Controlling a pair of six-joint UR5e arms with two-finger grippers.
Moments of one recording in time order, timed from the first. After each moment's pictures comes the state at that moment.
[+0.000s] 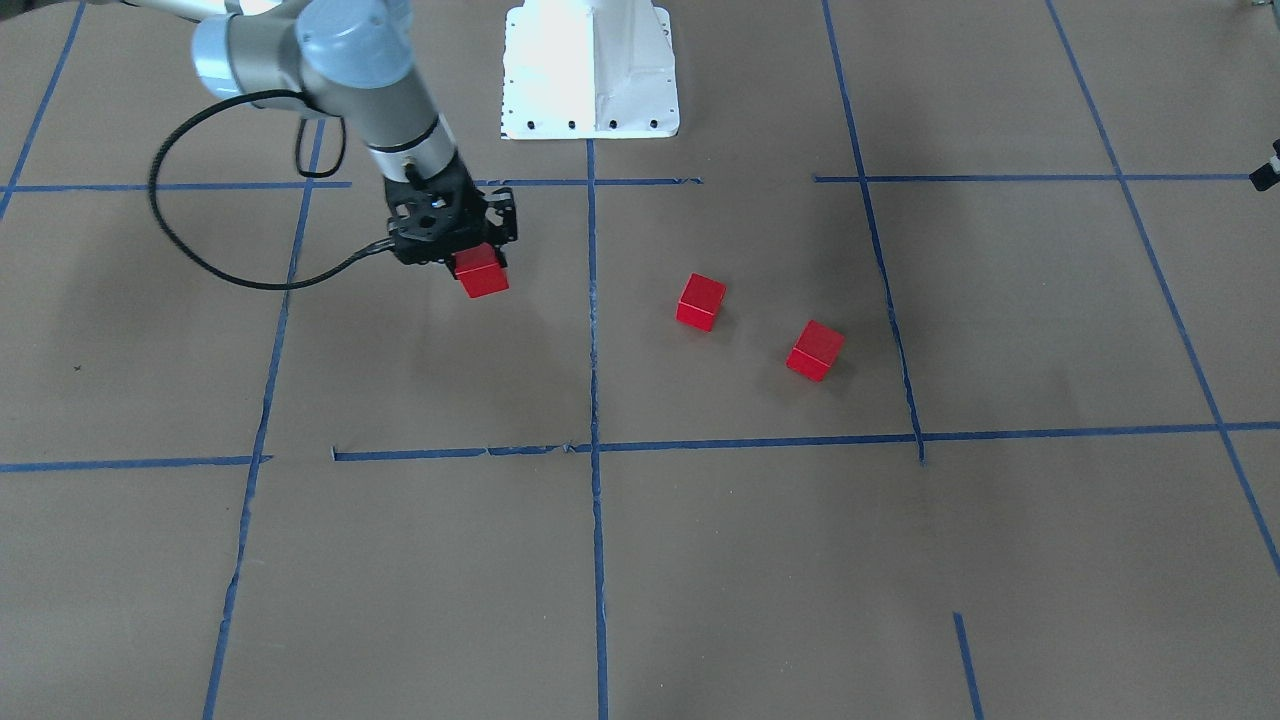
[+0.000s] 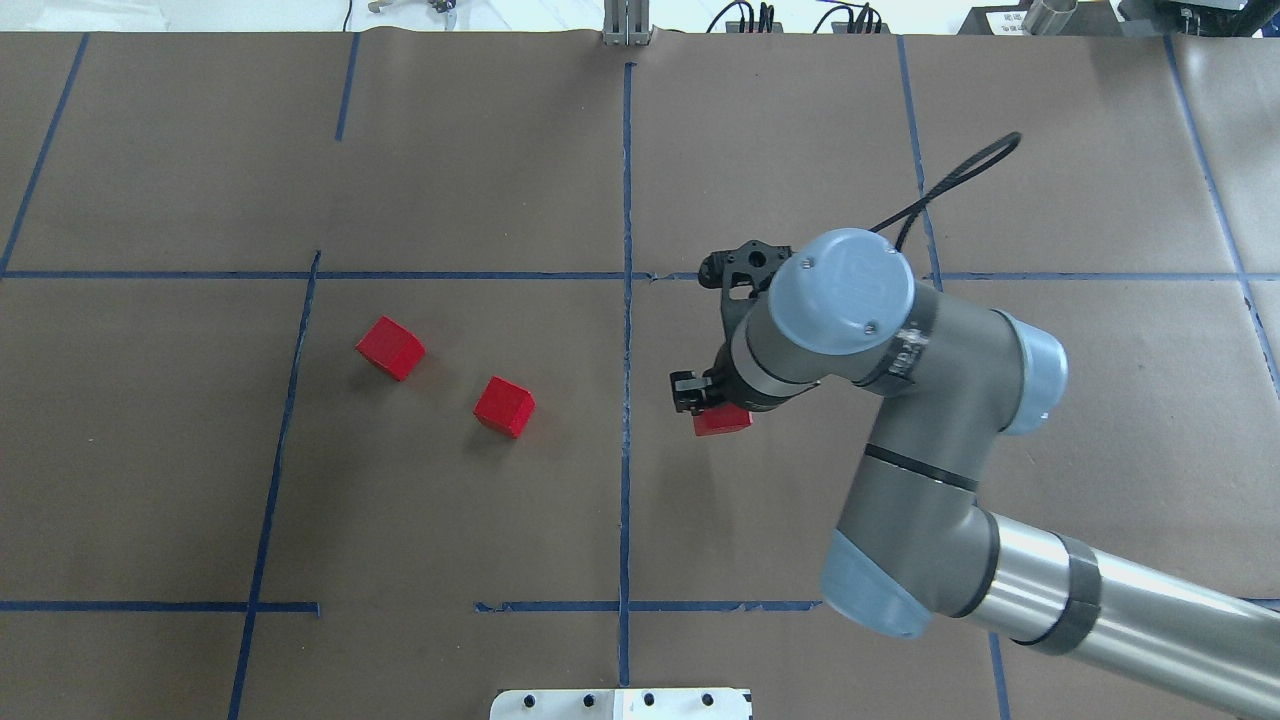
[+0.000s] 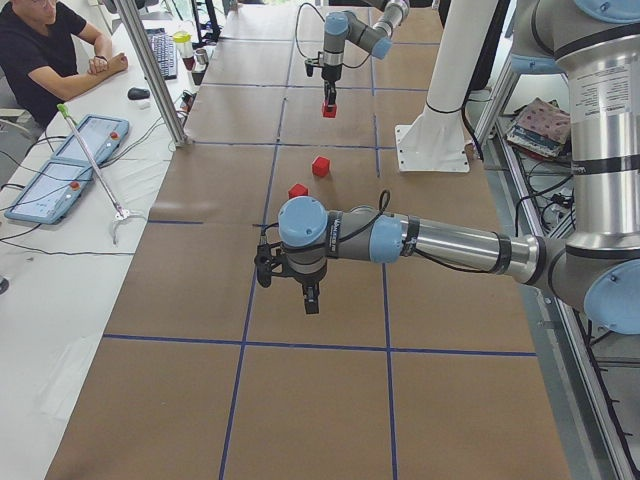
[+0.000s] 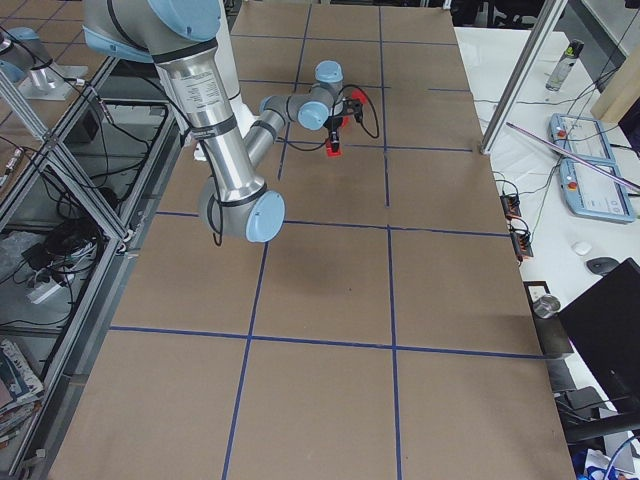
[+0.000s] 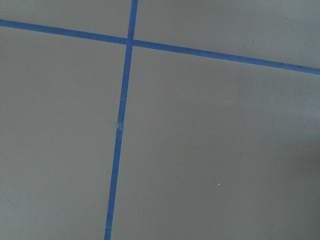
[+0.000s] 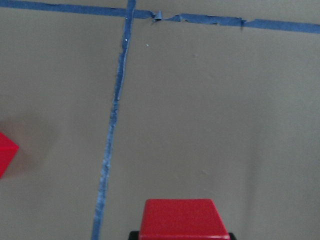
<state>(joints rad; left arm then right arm) -1.52 -1.39 -1.91 -1.47 -2.49 -0.19 0.50 -0.96 1.79 -1.55 1.88 1.14</state>
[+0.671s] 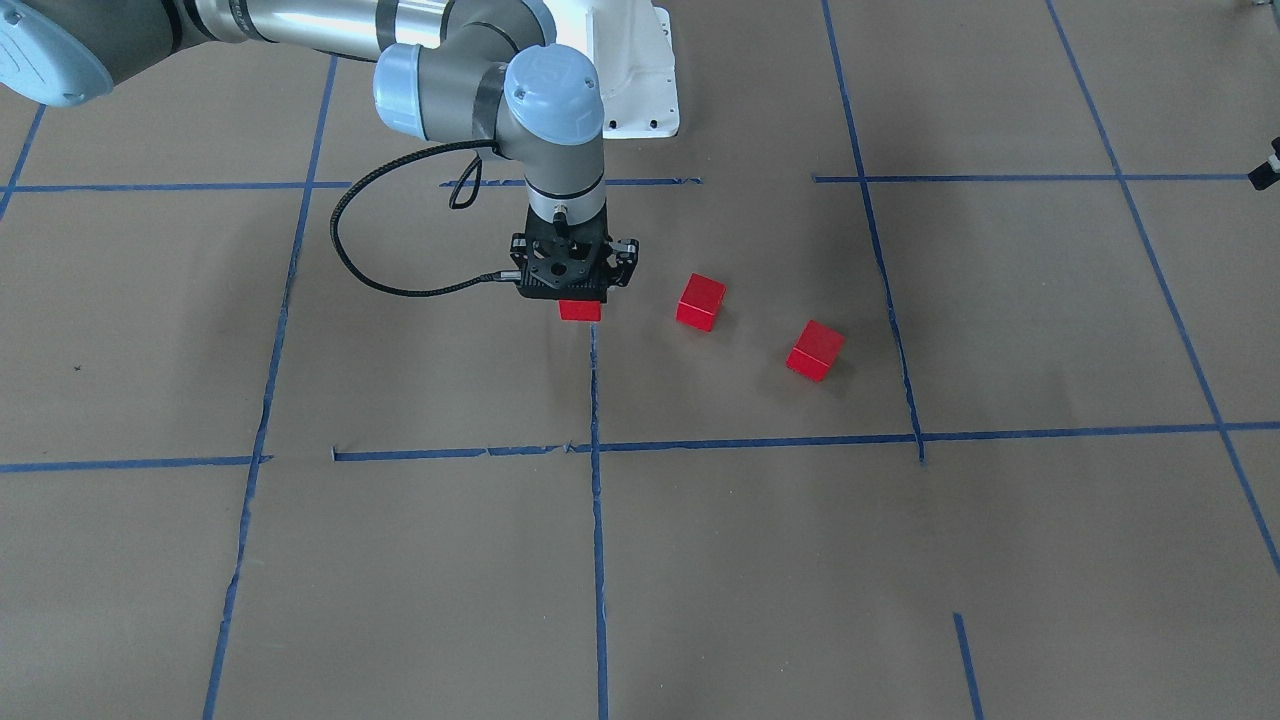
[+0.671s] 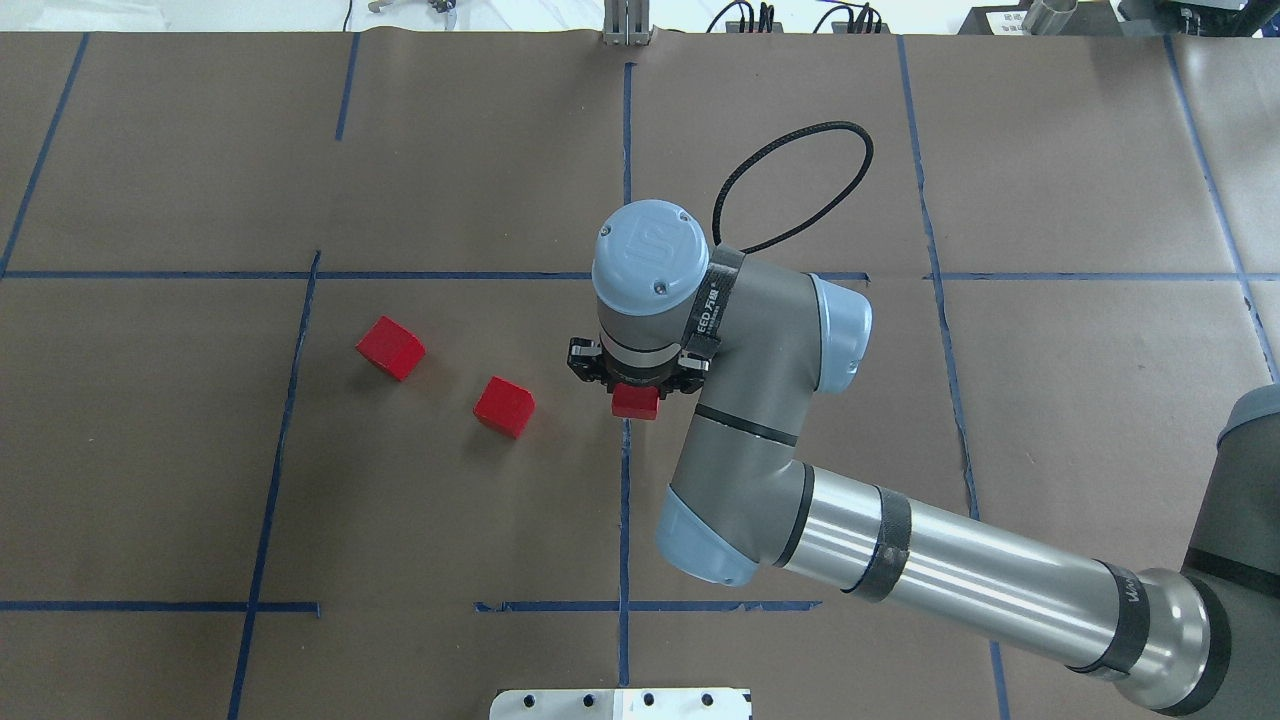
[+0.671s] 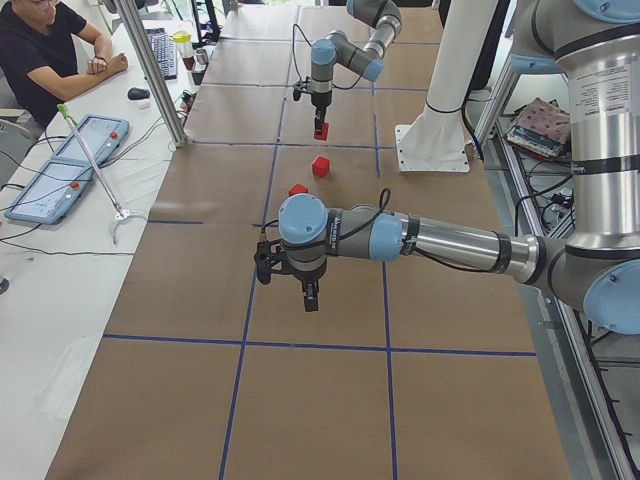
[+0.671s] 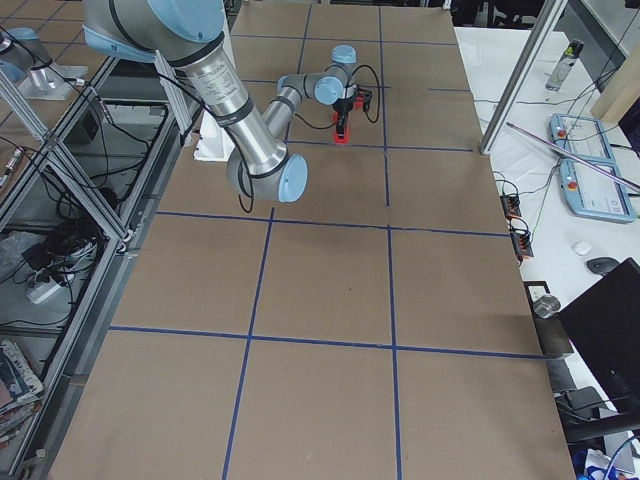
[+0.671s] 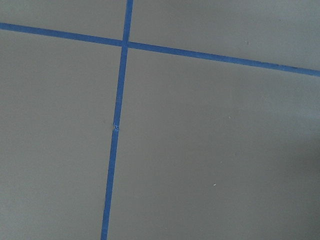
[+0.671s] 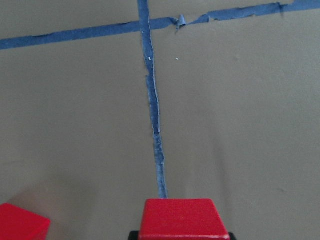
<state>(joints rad) -1.52 -1.40 -1.92 -1.47 -2.49 -0.20 0.48 -0.74 1.52 -1.60 1.87 1.35</state>
